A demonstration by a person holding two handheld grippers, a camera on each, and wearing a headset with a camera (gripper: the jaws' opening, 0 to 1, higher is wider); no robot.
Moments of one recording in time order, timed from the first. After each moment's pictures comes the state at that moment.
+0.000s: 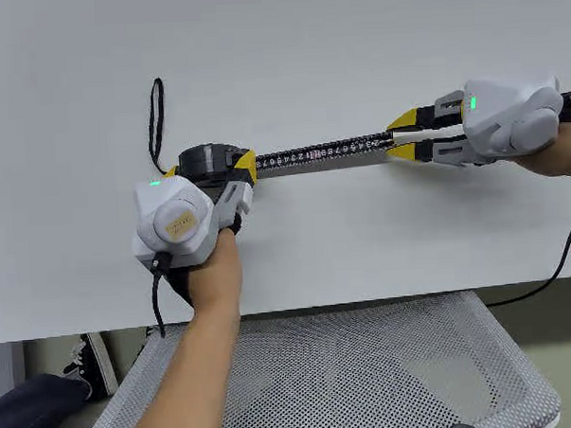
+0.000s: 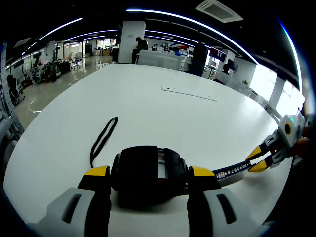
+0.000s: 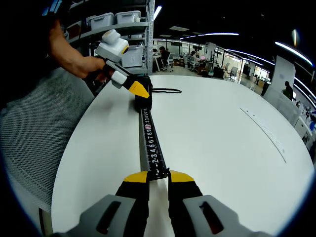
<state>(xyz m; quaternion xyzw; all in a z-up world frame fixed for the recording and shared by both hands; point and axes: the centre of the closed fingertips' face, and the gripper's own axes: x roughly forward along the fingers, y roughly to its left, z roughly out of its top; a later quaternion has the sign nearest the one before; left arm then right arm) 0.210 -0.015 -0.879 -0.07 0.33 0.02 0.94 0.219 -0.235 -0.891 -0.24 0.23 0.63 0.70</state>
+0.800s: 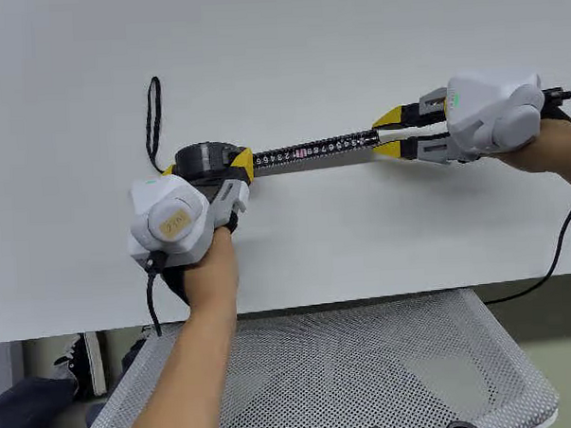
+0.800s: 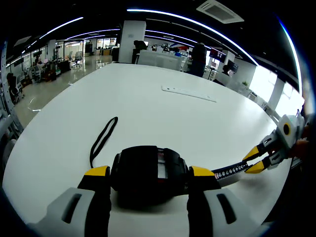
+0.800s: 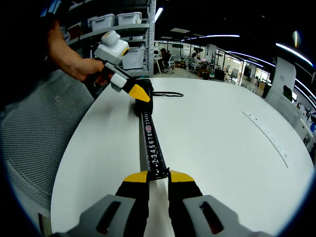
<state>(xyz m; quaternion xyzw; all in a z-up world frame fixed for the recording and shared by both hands) 0.209 -0.014 -0.878 -0.08 0.33 0.02 0.94 0.219 -0.221 -0.889 -0.23 0.22 0.64 0.70</state>
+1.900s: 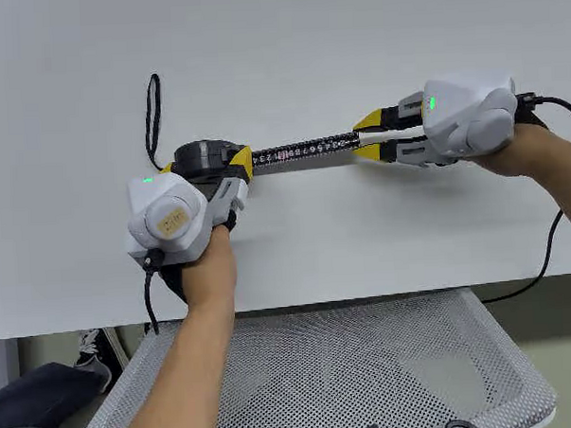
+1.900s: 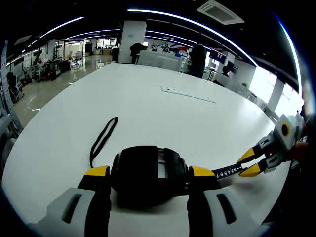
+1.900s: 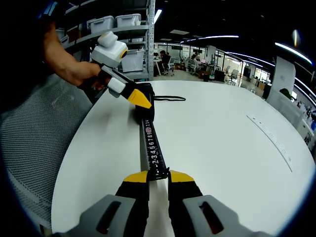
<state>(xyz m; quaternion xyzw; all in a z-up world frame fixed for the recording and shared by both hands) 0.209 -0.012 -0.879 -0.08 0.32 0.02 0.94 0.215 -0.194 -0.889 -0.22 0.22 0.64 0.70</state>
